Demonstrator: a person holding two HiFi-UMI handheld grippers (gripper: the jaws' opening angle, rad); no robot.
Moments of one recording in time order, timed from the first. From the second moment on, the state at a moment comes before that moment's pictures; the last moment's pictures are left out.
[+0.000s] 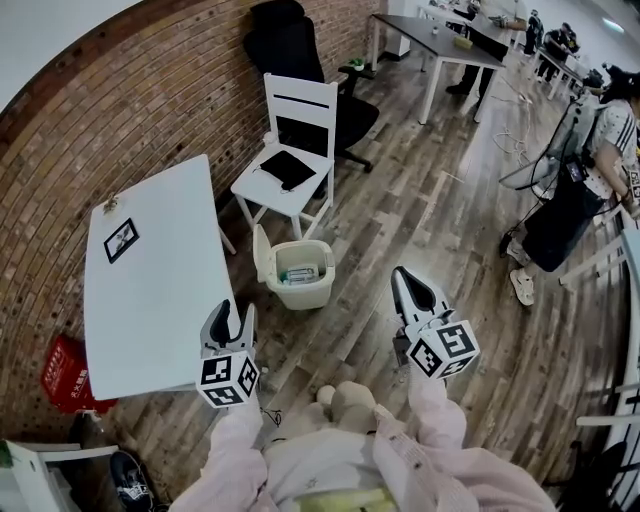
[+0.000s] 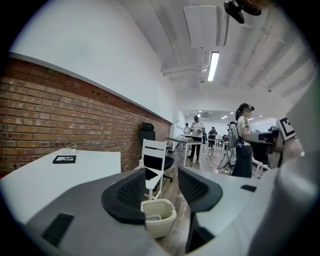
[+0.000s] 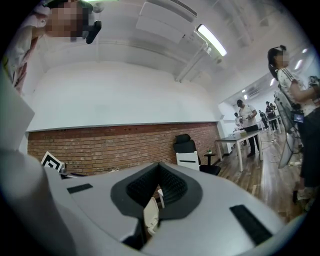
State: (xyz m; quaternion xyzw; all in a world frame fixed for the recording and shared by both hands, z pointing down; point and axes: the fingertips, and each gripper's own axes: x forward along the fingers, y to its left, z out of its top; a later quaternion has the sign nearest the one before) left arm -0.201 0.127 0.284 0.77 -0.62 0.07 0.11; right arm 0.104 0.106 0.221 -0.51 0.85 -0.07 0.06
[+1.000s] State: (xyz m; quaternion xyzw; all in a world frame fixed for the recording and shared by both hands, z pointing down) left arm -0.202 -0.027 0.333 0.72 -0.66 0.10 0.18; right arm 0.032 -0.113 0.261 -0.41 0.90 -0.14 0.02
